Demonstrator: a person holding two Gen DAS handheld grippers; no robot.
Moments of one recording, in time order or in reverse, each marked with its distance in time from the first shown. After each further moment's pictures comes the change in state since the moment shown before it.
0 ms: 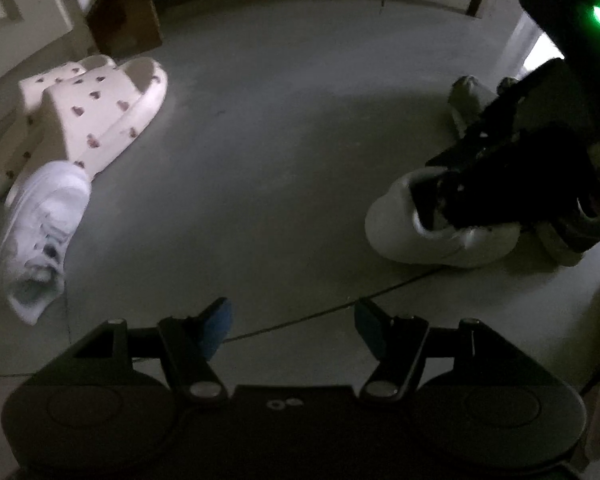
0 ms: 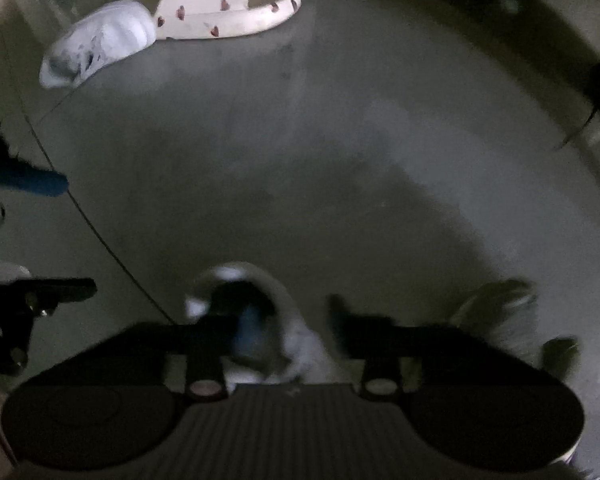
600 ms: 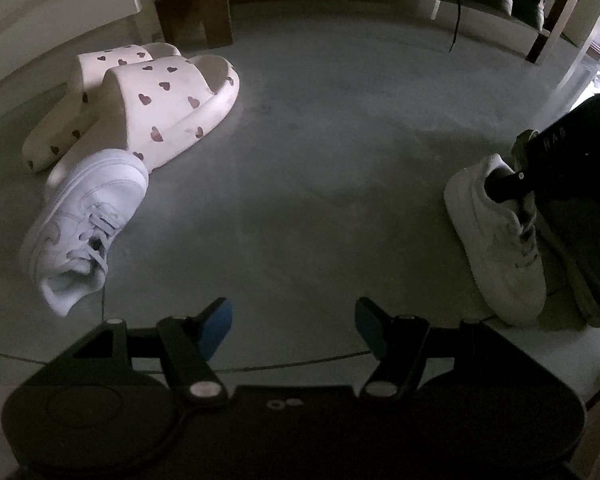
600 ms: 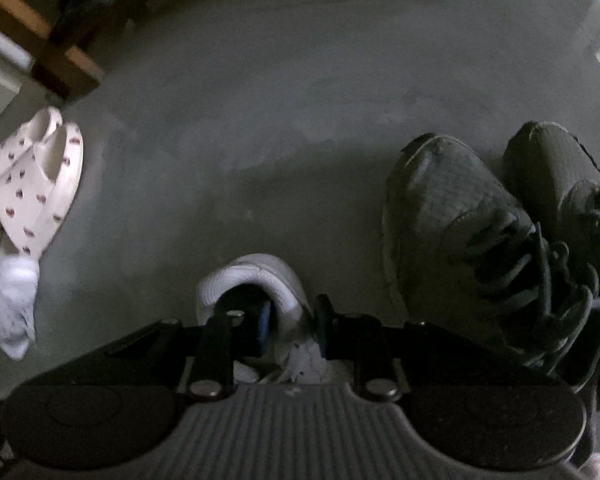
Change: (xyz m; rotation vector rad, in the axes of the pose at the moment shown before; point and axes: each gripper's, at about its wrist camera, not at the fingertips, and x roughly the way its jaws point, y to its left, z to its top) left arm -0.016 0.025 0.001 -0.138 -0.033 0.074; right arm -0.007 -0.079 -0.003 0.740 0.009 0.047
